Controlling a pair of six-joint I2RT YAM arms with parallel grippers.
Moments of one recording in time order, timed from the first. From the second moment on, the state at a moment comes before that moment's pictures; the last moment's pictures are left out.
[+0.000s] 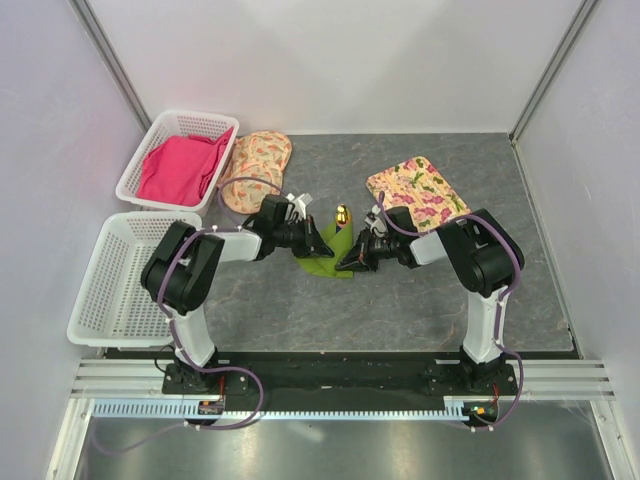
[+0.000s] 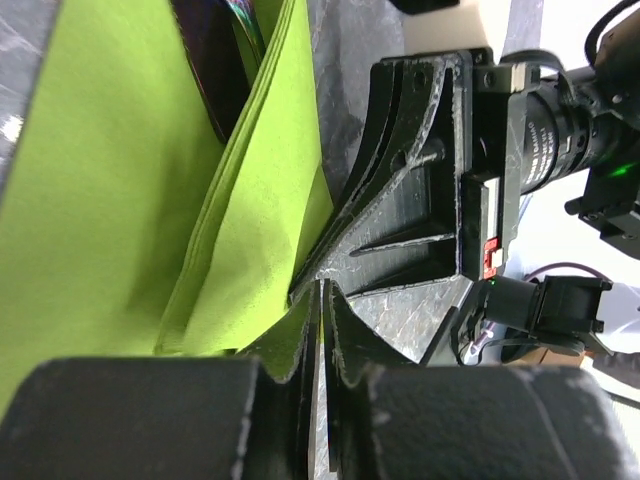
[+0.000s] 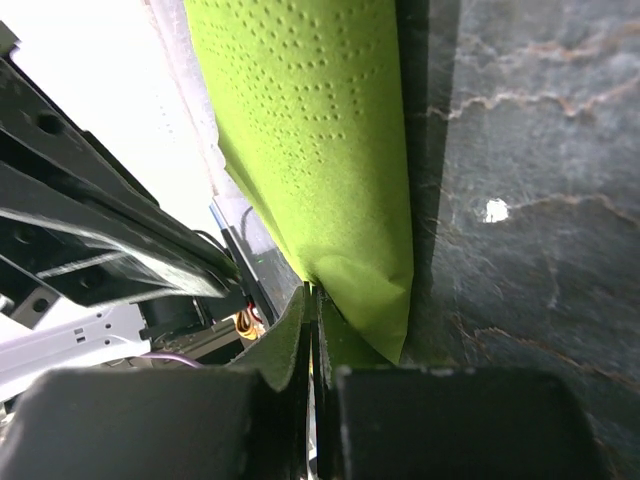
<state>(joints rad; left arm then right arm) -0.44 1.85 0.90 0.24 0.69 -0.66 0.42 2.01 0.84 0.41 -0.83 0.99</state>
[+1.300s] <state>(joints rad) -0.45 1.94 0.96 0.13 0.66 -0.60 0.44 2.01 1.13 0.03 -0.58 0.75</state>
